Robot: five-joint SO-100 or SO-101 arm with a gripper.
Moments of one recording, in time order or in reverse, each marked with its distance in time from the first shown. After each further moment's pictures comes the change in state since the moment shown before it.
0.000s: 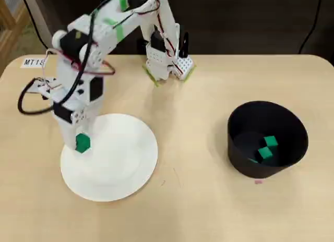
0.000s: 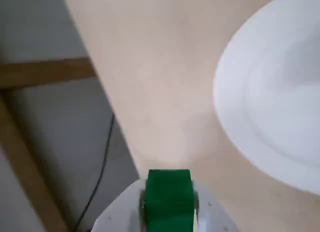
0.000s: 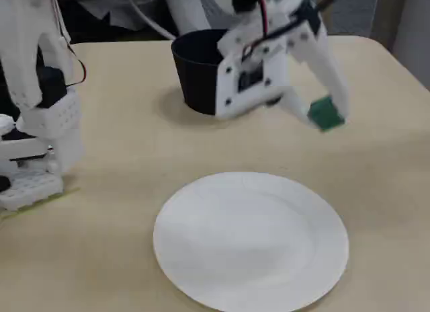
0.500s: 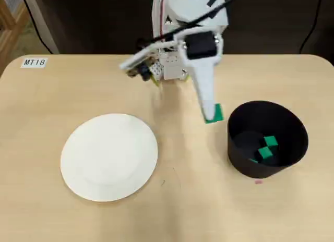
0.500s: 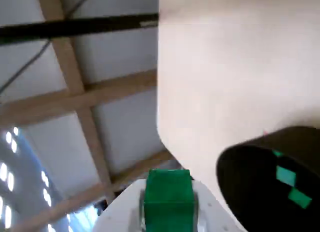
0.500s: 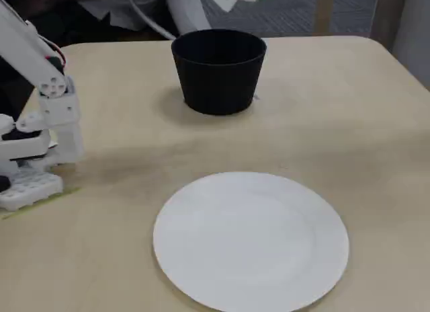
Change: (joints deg) arm -39.5 32.2 31.7 -12.2 9.0
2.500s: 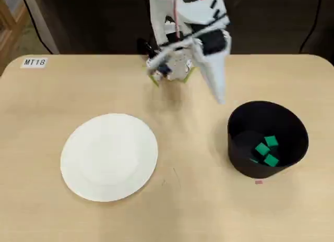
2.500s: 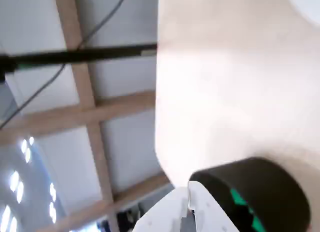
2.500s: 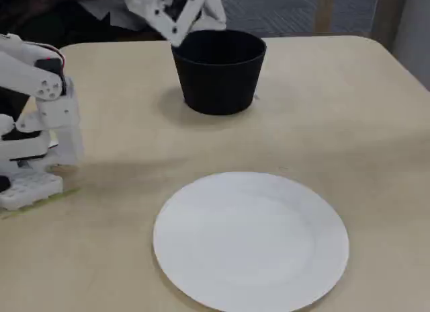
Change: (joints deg) arm 10.0 28.7 28.5 -2.1 -7.0
